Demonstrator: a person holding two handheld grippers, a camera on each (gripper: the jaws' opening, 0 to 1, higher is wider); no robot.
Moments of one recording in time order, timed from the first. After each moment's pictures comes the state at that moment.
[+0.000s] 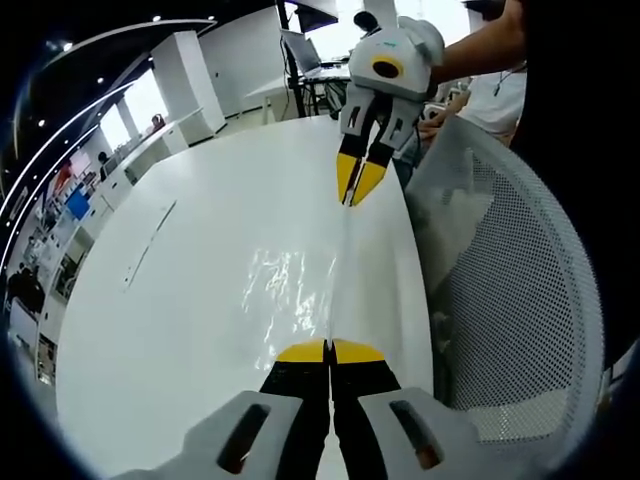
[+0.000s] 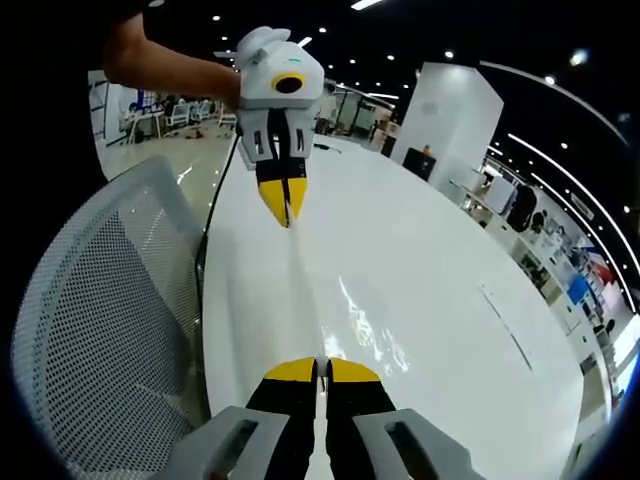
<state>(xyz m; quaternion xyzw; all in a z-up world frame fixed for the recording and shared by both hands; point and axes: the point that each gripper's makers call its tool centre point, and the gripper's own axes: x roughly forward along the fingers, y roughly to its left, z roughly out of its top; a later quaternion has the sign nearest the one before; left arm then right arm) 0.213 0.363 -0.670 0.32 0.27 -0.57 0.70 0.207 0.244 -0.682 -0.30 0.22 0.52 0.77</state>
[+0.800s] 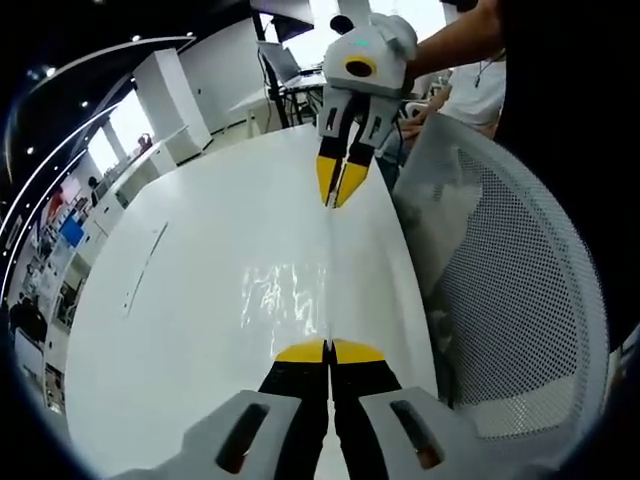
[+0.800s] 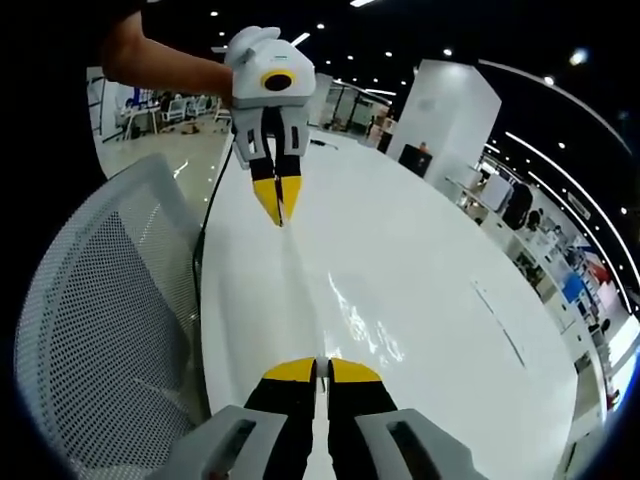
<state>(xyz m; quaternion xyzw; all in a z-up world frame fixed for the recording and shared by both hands) 0.206 0.350 -0.664 0.34 0.24 -0.60 0.69 0.206 0.234 -0.676 -0.31 0.22 0.51 0.77</state>
